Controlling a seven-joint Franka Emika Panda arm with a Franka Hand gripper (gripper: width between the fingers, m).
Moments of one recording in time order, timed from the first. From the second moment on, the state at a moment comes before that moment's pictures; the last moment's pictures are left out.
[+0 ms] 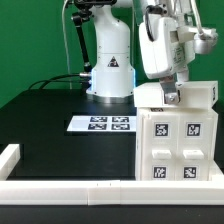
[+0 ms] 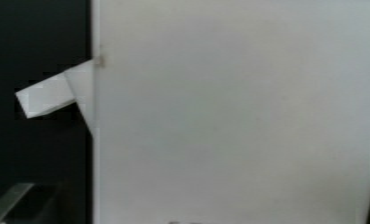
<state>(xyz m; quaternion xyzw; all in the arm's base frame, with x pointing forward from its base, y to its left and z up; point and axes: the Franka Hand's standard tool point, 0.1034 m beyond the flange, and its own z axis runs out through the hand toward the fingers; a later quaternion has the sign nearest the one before) 0.605 0.089 0.153 -0.56 0.82 0.05 0.12</state>
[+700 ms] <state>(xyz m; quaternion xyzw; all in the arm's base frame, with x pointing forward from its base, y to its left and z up) 0.608 0.094 0.185 -0.60 0.78 0.04 0.15</state>
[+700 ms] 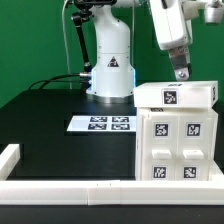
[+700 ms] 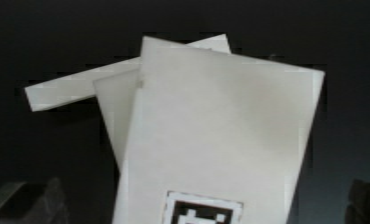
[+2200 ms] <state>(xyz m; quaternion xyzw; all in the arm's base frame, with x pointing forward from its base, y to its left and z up) 0.614 0.105 0.189 -0.99 0.07 -0.06 0.09</state>
